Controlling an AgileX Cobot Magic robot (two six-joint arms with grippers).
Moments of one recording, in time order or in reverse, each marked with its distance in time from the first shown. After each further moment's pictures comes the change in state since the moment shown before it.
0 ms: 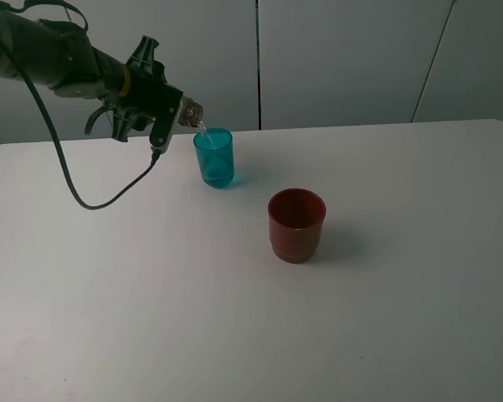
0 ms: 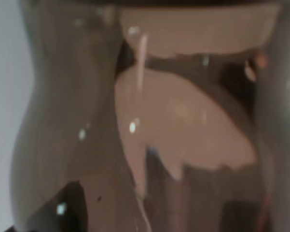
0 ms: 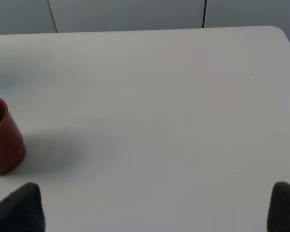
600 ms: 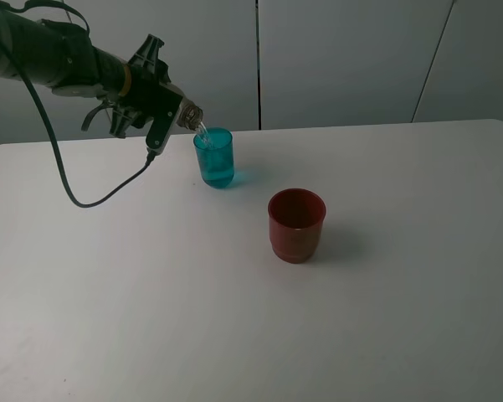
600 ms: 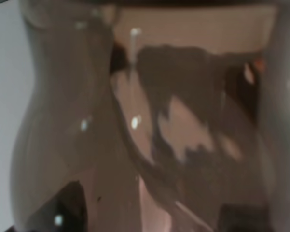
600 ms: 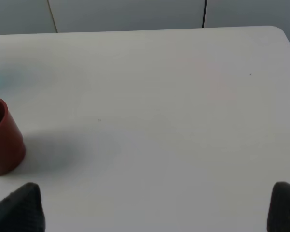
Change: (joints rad) left arm 0.000 0.000 0.000 0.102 -0.026 0.002; right arm 0.000 0.000 0.000 0.000 0.000 0.000
